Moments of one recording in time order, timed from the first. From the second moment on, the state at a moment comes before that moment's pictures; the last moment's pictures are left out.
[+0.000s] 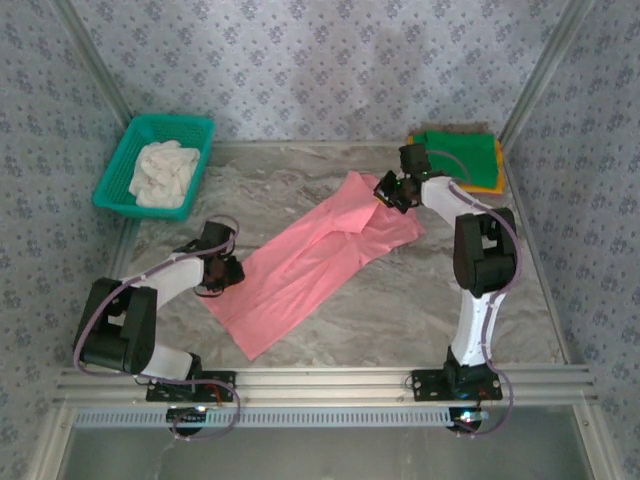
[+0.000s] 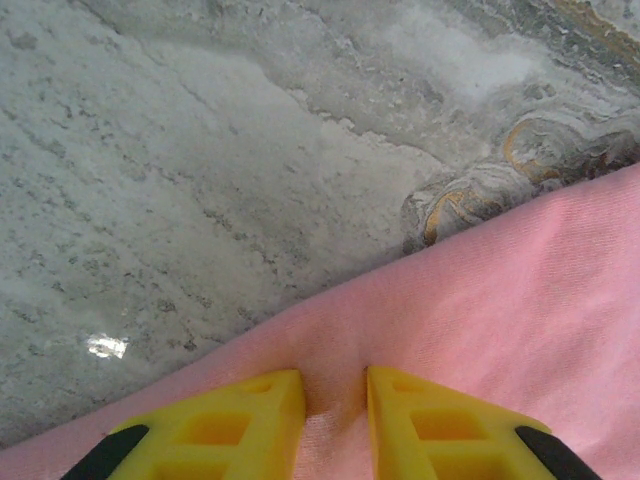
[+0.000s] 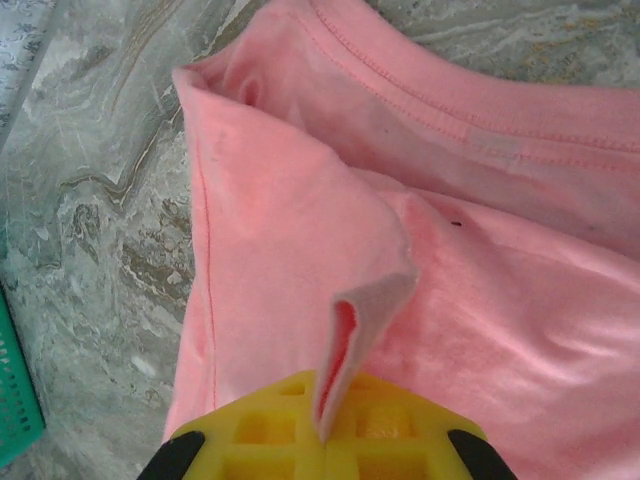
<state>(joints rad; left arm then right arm) -0.26 1.44 0.66 -0.44 0.01 -0.63 0.20 1.97 1.45 -0.42 -0.30 0.83</state>
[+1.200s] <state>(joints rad) -0.26 1.46 0.68 -0.44 0.01 -0.63 0.18 1.87 1.22 -0.31 -0.34 0.87</state>
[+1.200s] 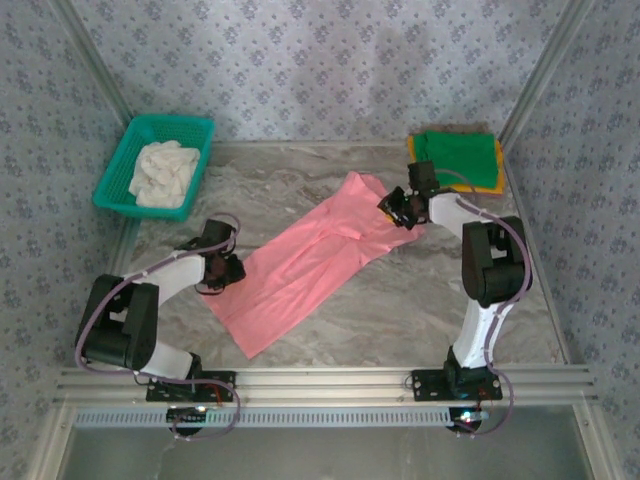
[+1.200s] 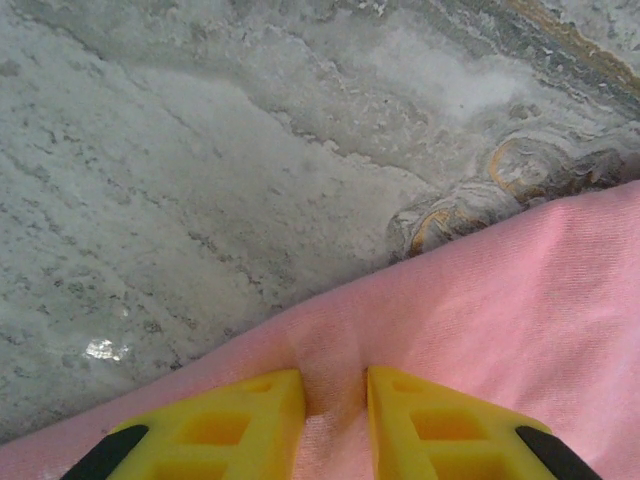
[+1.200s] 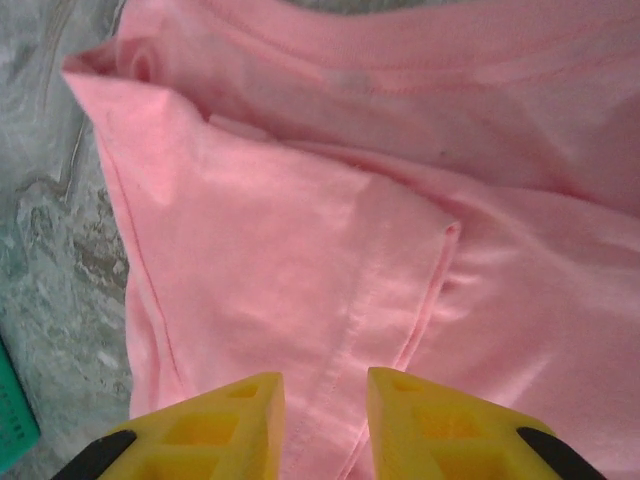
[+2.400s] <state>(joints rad) -0.27 1.46 0.69 -0.44 0.01 -0.63 0.33 1.90 1.16 -0.23 -0.37 0.88</state>
